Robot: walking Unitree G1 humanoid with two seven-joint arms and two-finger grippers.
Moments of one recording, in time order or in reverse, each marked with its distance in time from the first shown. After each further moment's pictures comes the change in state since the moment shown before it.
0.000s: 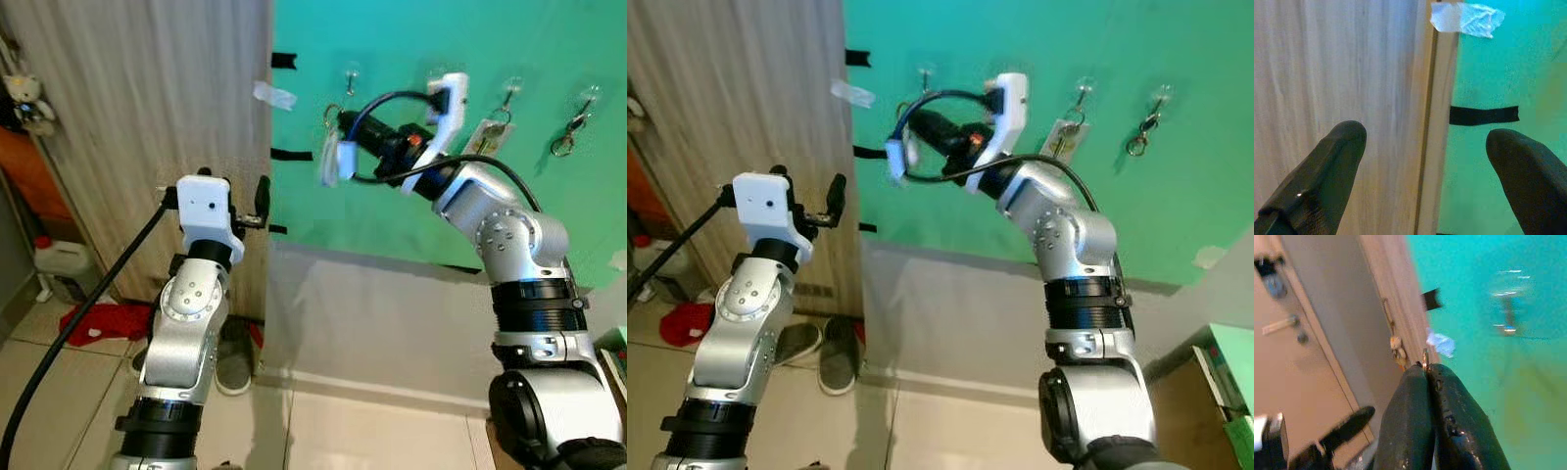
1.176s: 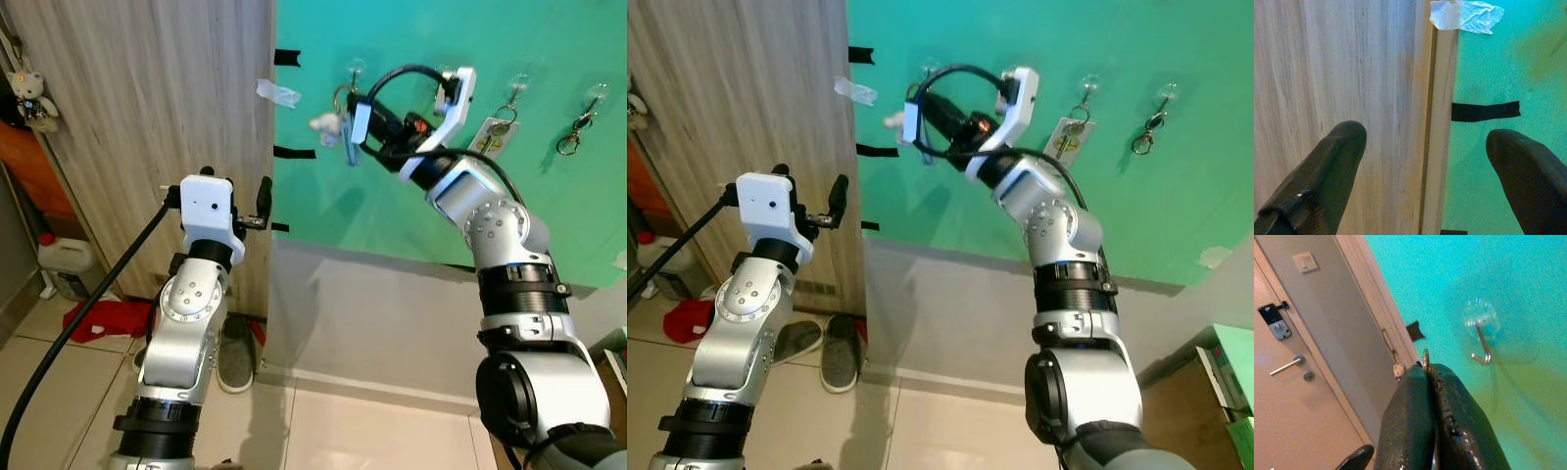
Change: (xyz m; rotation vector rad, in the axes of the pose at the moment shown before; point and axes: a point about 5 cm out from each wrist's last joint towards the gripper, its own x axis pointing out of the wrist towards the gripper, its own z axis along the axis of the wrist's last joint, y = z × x) left arm 0.000 0.000 0.000 0.021 -0.002 -0.013; right arm 0.014 -0.010 0.004 0.086 -0.114 -0.018
